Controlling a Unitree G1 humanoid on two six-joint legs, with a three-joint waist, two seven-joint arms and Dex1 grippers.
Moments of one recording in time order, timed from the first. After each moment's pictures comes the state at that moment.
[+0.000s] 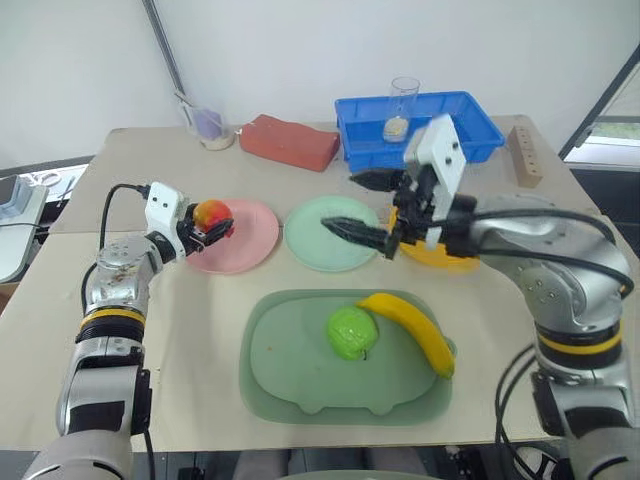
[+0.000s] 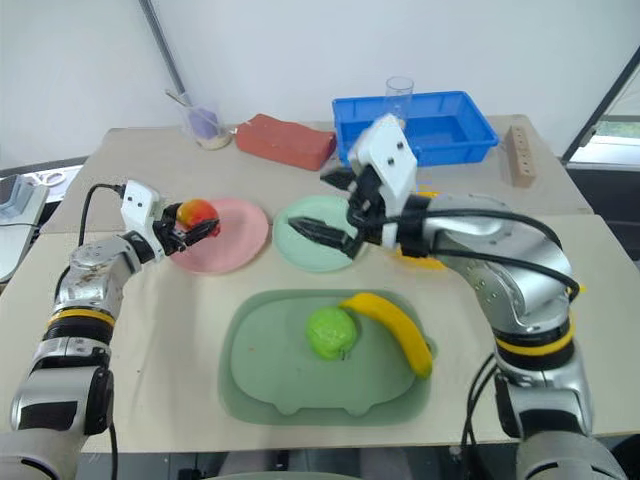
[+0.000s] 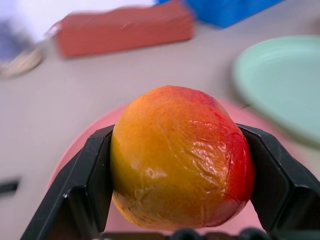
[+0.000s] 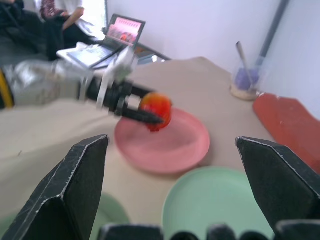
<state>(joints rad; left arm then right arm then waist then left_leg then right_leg) -0.72 0.54 0.12 0.87 -0.21 -0.02 -0.74 -0.77 -0.54 0.09 -0.46 0.64 0.93 0.56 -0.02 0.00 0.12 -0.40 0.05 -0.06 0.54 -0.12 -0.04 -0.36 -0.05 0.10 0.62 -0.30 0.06</state>
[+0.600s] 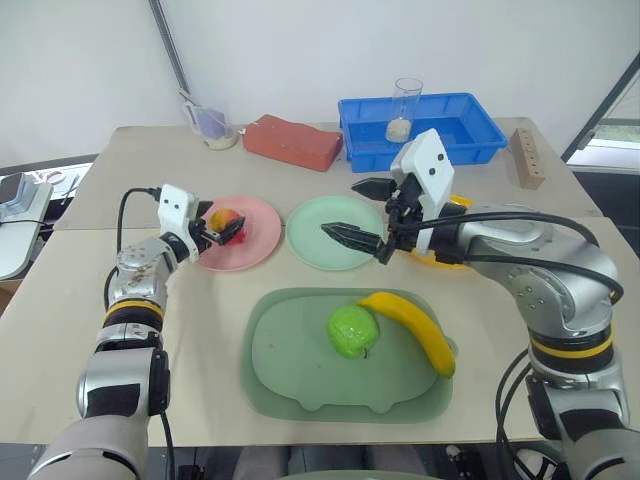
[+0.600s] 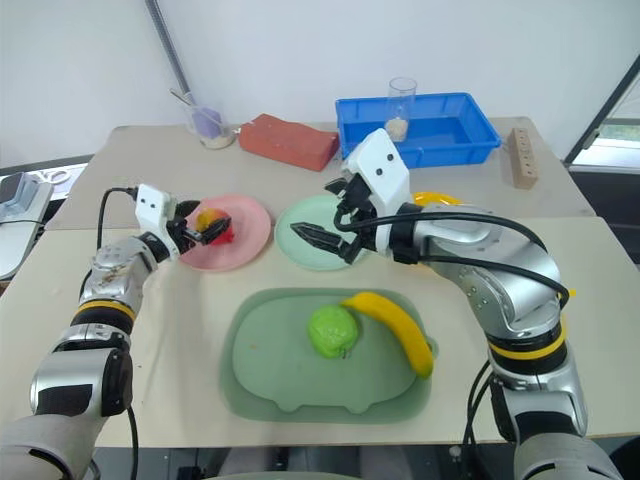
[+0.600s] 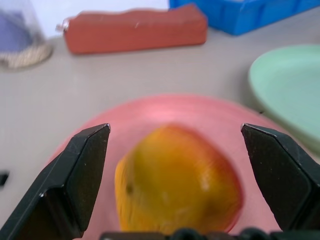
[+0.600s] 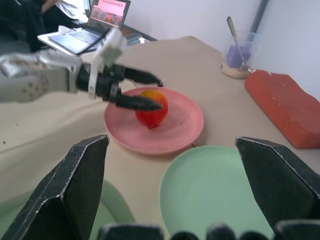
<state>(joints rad) -0.79 0.52 0.16 0.93 -0.20 -0.12 -0.84 -0.69 -0.59 0.10 -0.48 0.61 0.97 0.53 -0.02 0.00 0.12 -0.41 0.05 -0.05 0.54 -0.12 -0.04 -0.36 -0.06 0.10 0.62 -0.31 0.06</state>
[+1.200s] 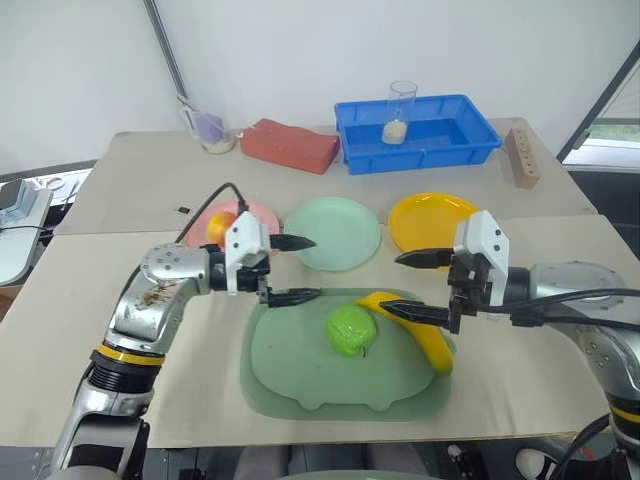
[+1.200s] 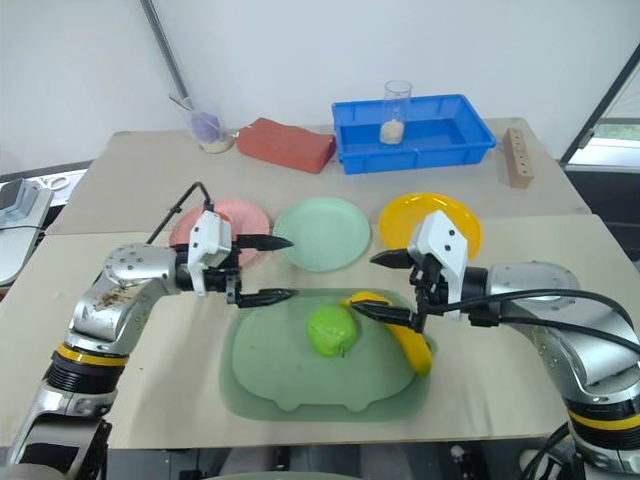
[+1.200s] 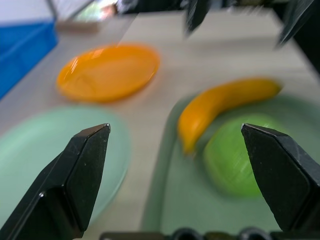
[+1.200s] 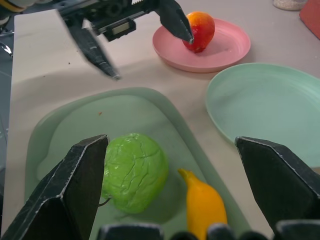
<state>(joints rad) -0.43 0.53 -0.15 -0.19 -0.40 0.33 -1.17 -0.25 -0.85 -0.09 -0.57 0.67 0.80 0.89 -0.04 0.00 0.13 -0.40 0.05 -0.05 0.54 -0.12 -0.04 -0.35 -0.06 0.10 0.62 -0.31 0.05</state>
